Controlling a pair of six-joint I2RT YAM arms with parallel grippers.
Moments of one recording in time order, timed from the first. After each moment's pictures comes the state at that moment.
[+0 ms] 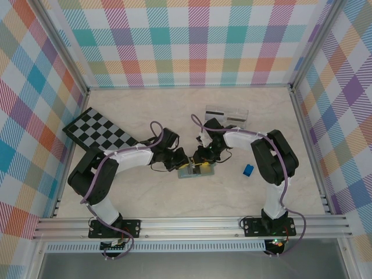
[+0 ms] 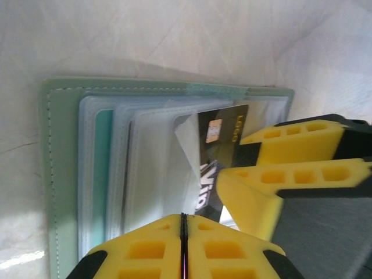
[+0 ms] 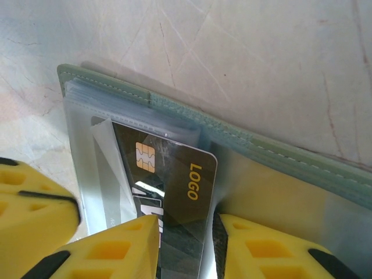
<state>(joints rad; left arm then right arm) -0.63 1.70 0.92 -0.26 0.41 -1.03 0.55 1.92 1.17 -0.59 -0.57 0.36</state>
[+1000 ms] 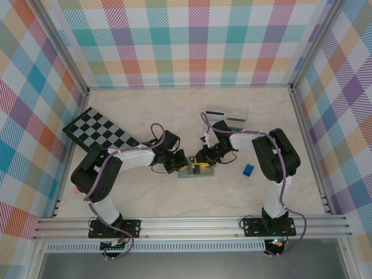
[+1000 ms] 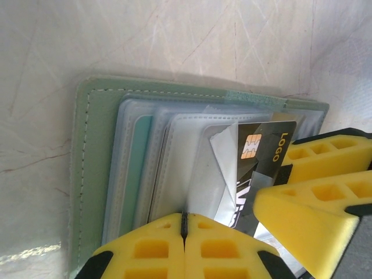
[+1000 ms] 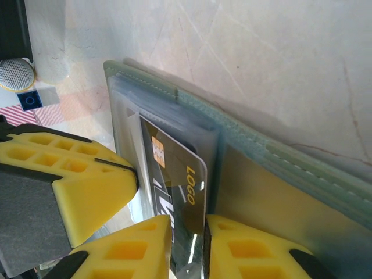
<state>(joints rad) -0.64 1.72 0.90 -0.24 0.38 -1.04 0.48 1.94 1.06 -0.41 -0.83 0.41</state>
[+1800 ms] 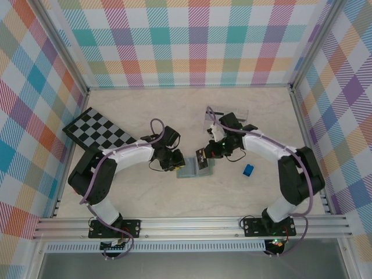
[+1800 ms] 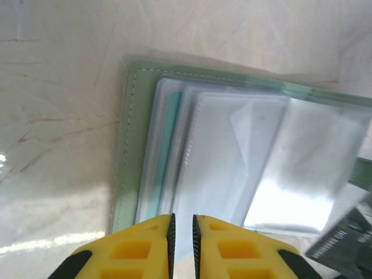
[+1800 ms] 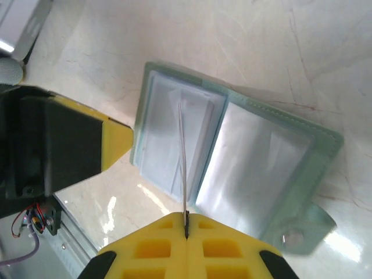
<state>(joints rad) -0.64 1.67 1.01 -0.52 0.30 -0.94 0.48 1.58 1.06 -0.63 -0.57 0.29</state>
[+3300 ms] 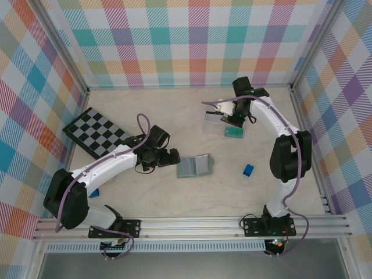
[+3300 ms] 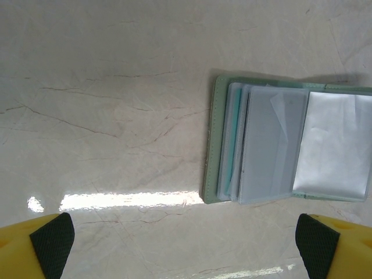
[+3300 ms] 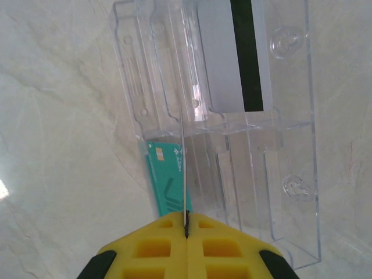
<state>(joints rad) -0.64 1.40 0.99 -0.77 0.04 -0.79 0.27 1.90 1.69 -0.98 -0.04 -1.01</state>
